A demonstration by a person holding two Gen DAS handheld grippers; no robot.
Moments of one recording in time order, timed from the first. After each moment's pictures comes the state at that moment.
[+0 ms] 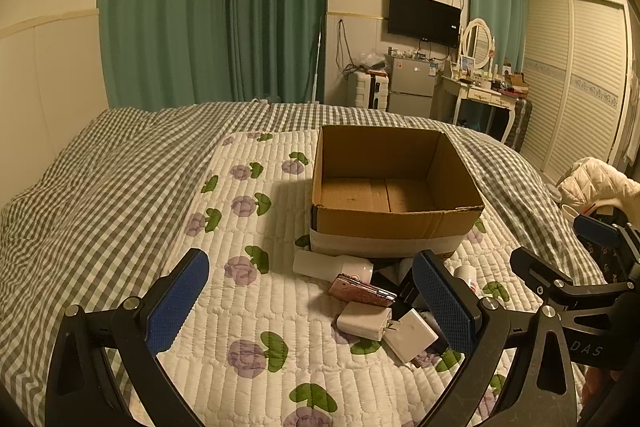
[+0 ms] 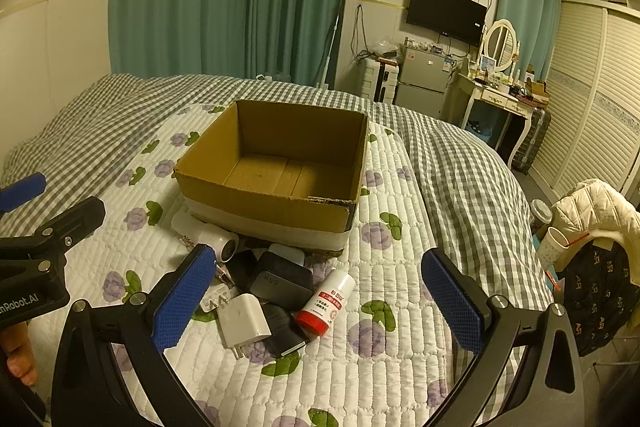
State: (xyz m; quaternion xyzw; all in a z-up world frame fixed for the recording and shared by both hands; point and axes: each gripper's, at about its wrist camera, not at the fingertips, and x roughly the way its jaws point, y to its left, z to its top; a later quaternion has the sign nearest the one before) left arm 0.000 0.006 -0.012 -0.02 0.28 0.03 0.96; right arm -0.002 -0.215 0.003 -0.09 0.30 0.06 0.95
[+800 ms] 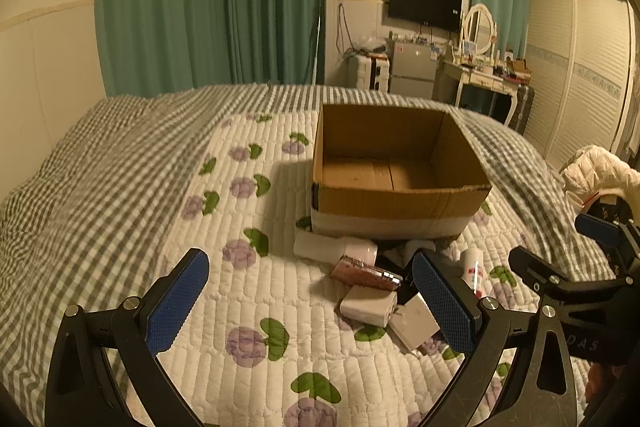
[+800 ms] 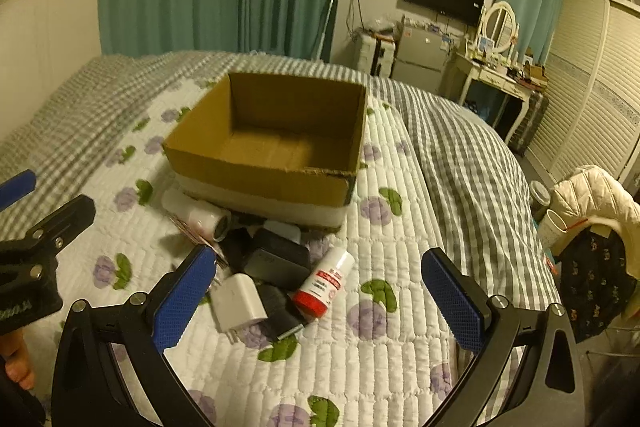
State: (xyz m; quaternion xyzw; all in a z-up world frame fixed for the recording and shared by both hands) left arm 0.008 0.006 -0.028 -0.01 0.31 0.03 0.95; right arm 0.011 -0.212 -0.015 -0.09 0.35 0.04 0.93
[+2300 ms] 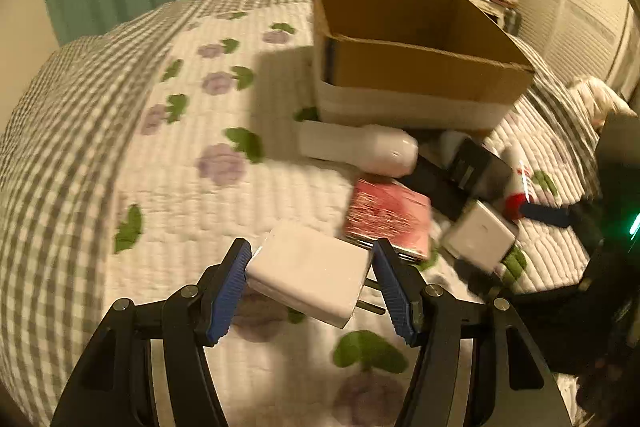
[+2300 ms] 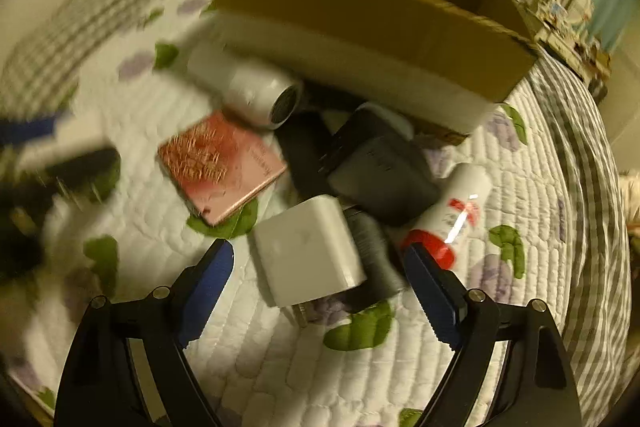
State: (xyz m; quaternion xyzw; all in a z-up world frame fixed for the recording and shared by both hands) left arm 0.041 0.046 -0.110 0.01 0.45 -0.03 0.89; right arm 0.050 -0.148 -0.138 -0.17 0.49 0.12 0.85
